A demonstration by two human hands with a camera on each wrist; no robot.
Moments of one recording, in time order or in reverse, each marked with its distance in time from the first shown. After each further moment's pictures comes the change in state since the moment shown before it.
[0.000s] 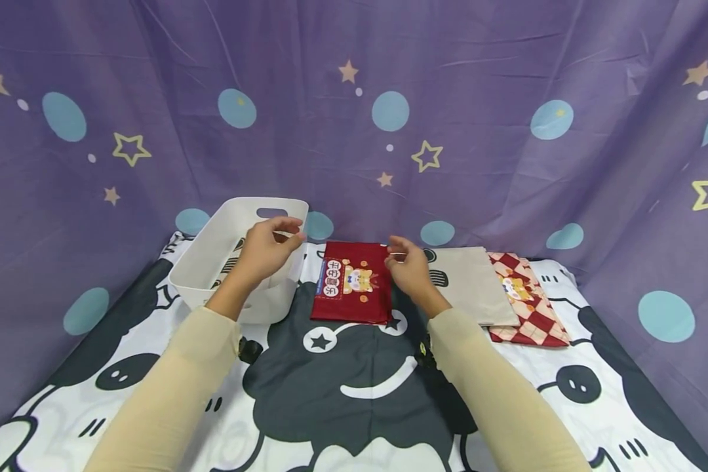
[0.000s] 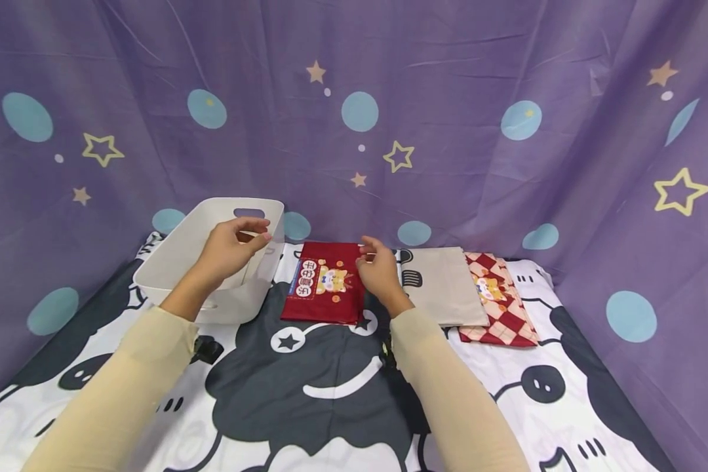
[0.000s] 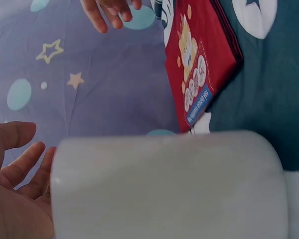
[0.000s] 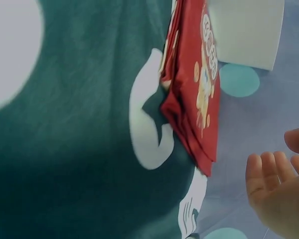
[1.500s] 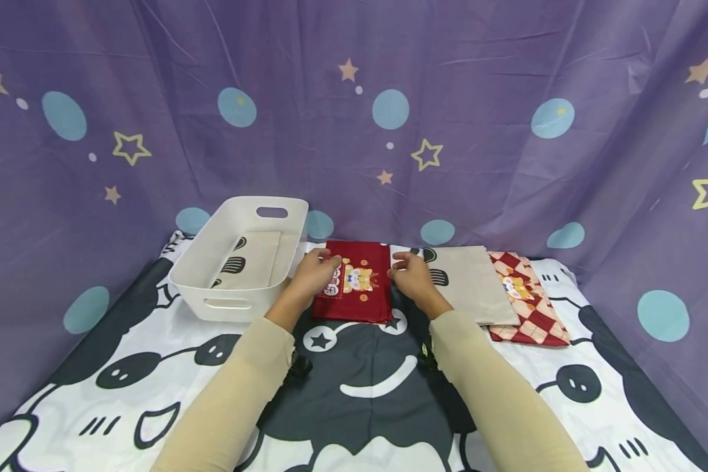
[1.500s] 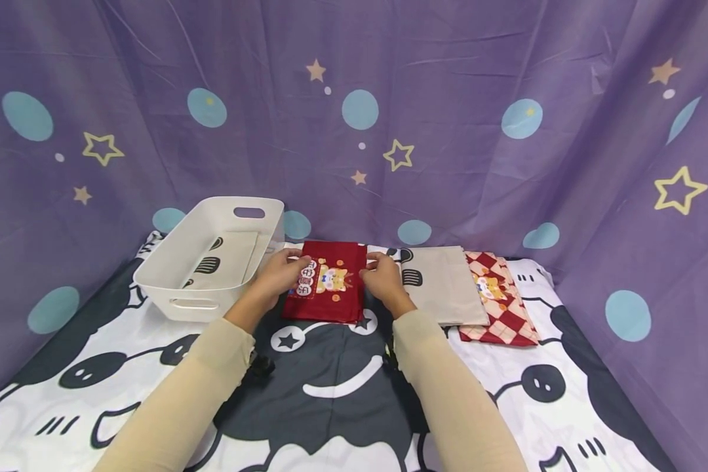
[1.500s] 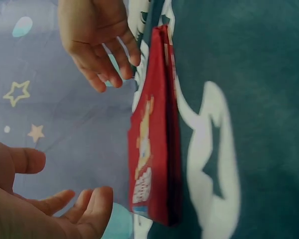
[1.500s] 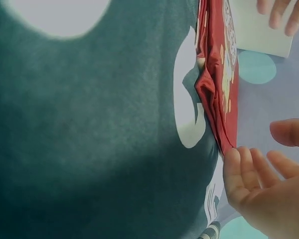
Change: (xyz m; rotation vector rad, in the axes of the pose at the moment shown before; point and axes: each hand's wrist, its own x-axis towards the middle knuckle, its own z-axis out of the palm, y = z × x) left_hand -0.006 0.000 0.096 -0.228 -0.097 -0.413; right_hand 0.001 0.023 -0.003 -0.129 -0.077 0.179
